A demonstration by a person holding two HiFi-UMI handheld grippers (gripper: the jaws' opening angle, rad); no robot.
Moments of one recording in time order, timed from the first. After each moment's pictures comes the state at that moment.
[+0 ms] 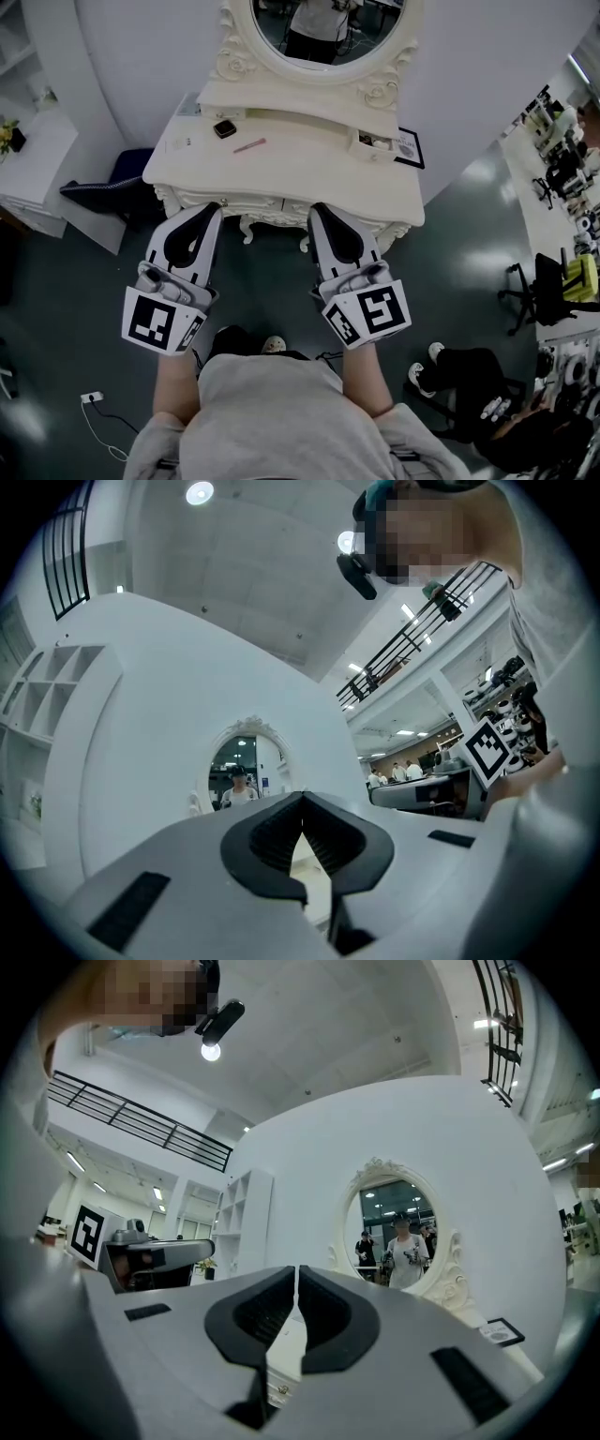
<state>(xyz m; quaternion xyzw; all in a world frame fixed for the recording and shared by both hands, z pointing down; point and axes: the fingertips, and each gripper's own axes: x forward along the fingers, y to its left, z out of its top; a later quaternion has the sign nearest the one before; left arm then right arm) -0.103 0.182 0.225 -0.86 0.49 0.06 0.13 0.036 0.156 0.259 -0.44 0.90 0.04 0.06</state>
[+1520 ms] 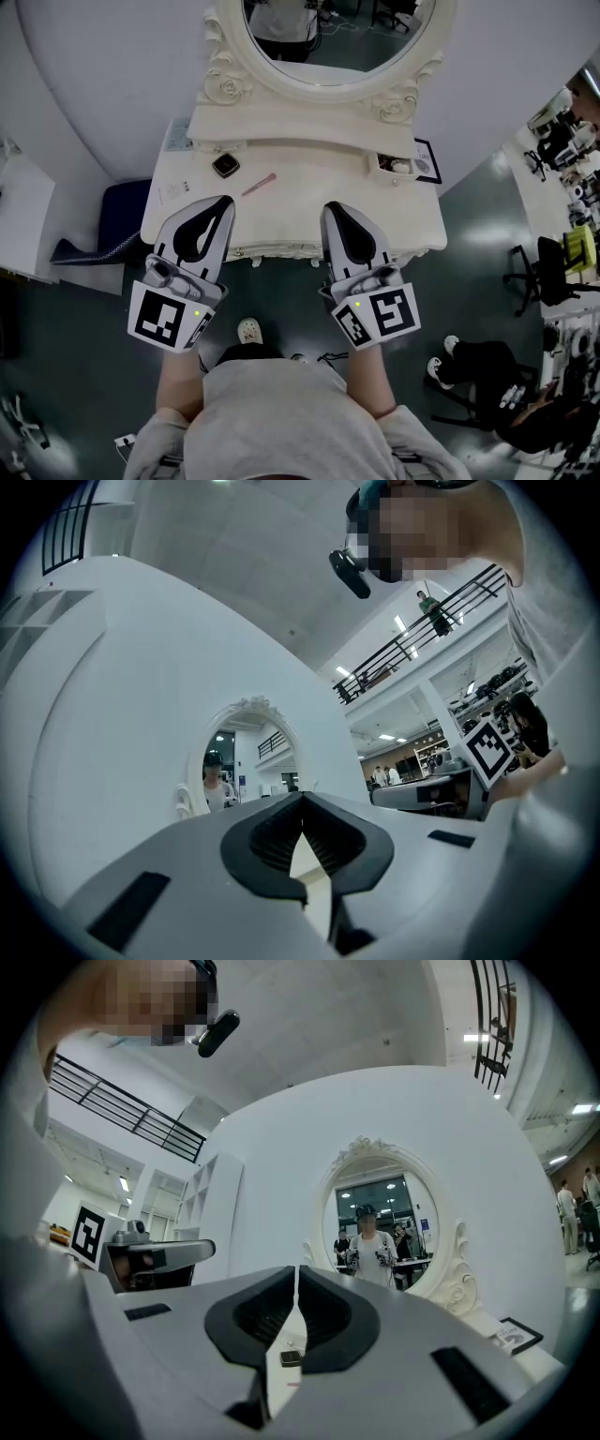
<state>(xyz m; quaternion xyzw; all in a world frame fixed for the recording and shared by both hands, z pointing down) -0.169 -0.010 0.233 -0.90 0.42 0.06 0.12 -0.027 -0.011 0.269 -0.51 0.86 0.03 0.06</state>
